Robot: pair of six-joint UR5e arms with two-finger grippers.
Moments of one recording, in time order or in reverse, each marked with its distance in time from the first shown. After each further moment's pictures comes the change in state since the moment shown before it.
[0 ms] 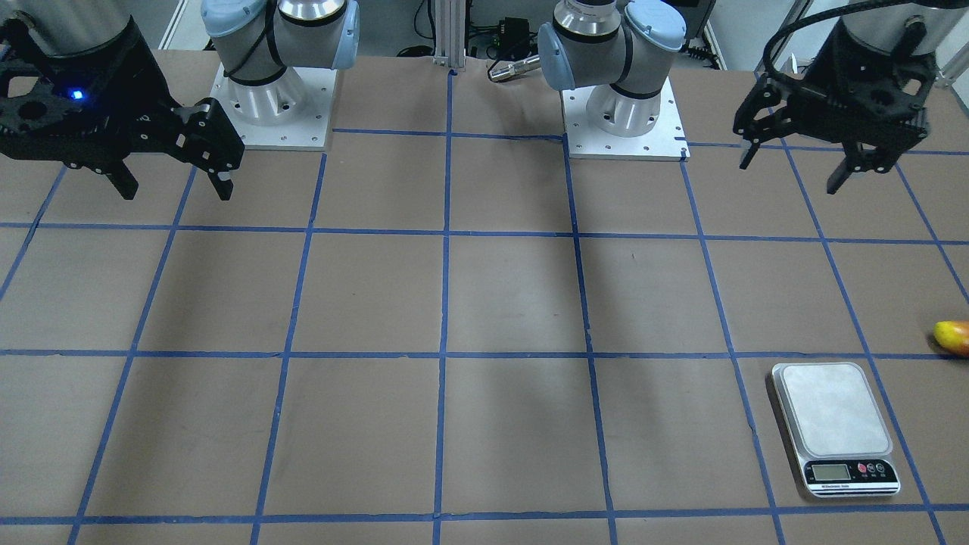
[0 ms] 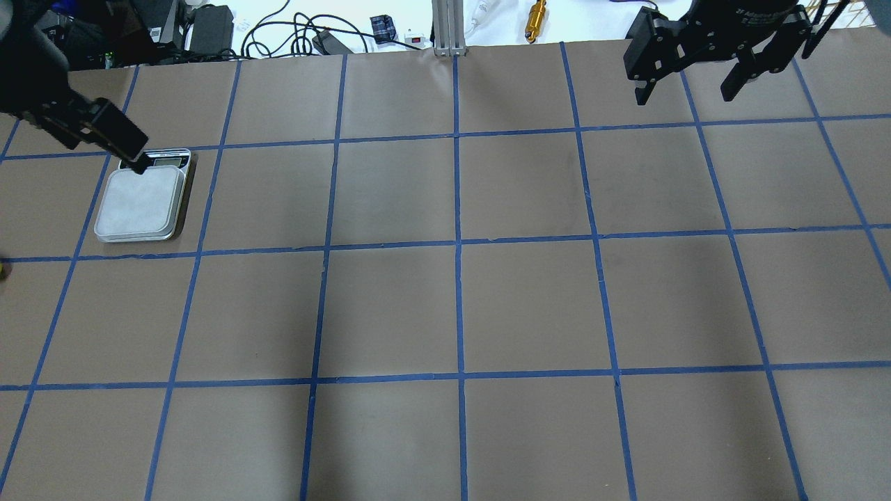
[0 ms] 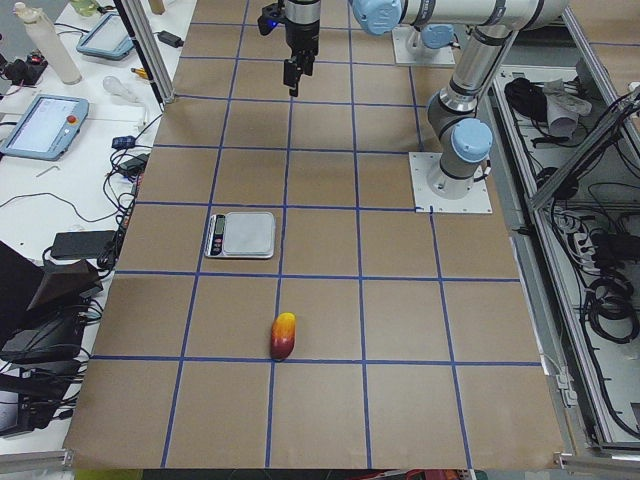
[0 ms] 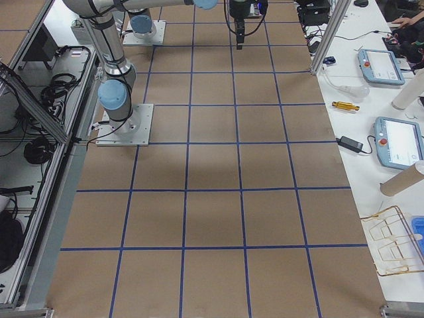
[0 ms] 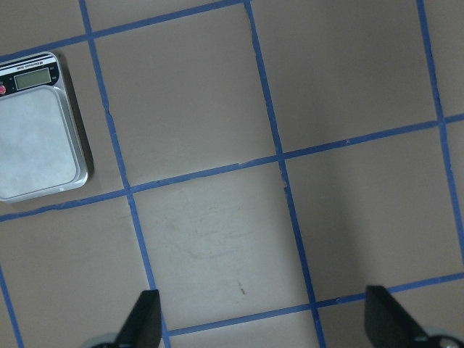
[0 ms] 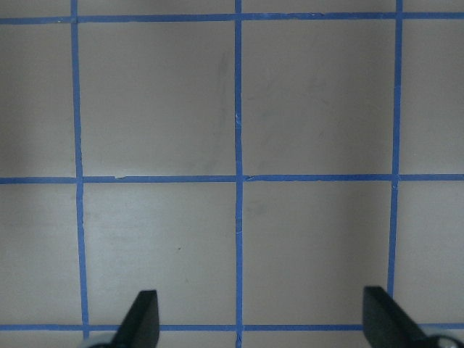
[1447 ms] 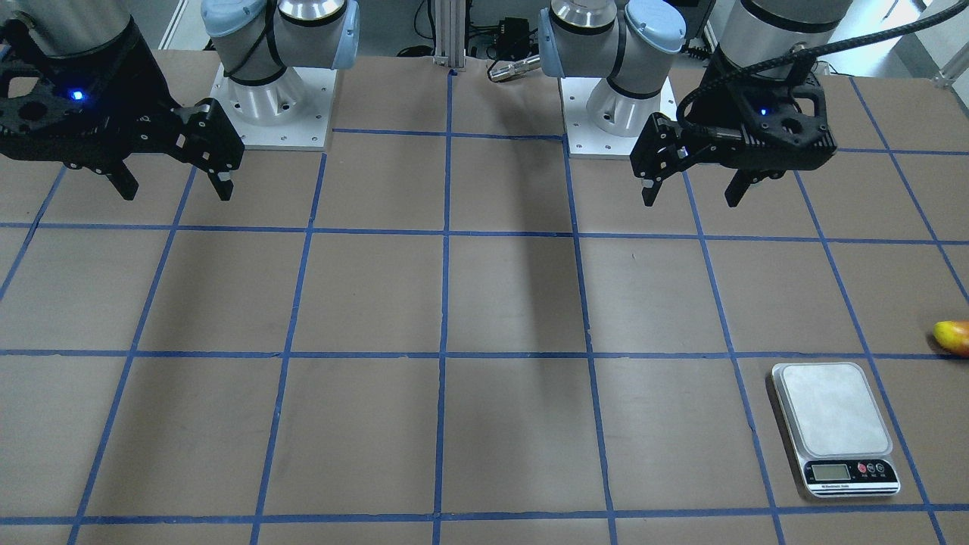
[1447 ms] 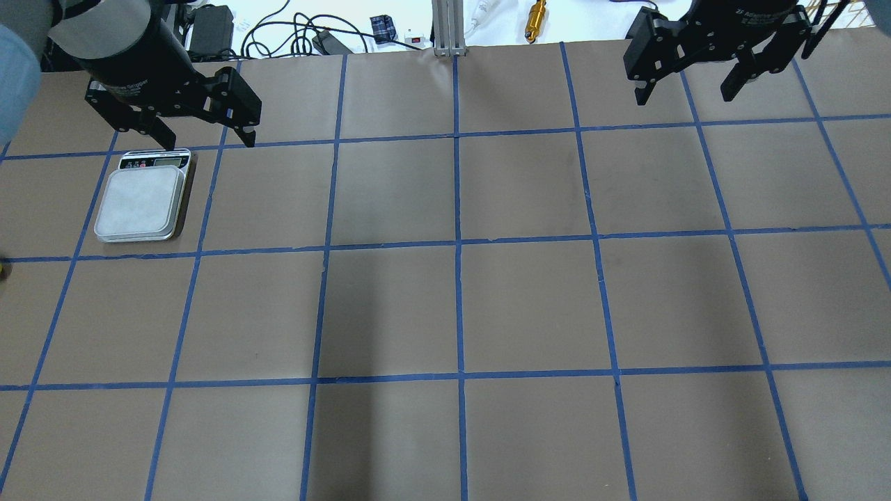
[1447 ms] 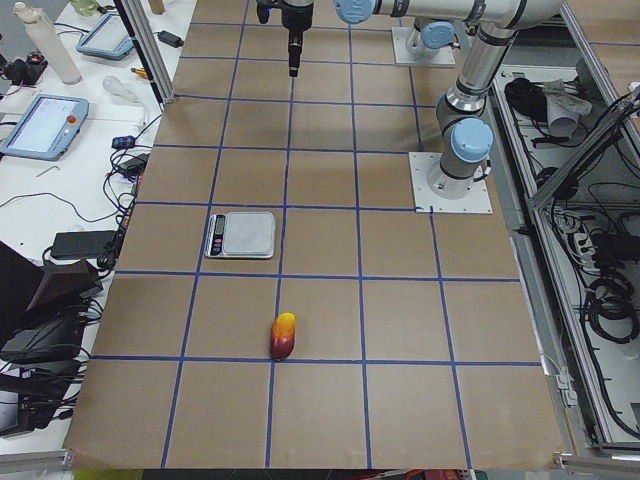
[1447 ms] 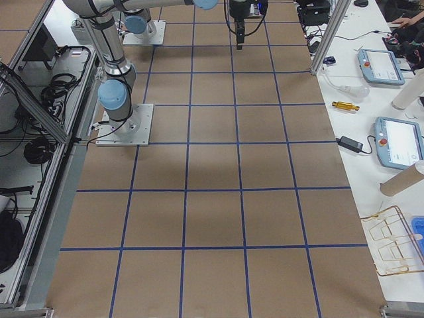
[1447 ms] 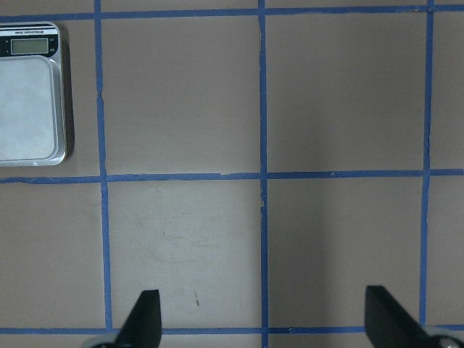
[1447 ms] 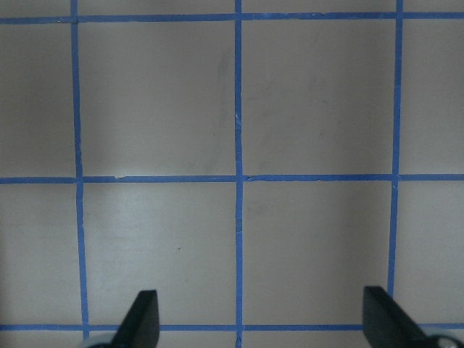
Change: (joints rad) left arm -0.259 -0.054 -0.011 0.107 -0.030 -0.713; right arm 0.000 0.000 0.000 0.000 0.000 0.000
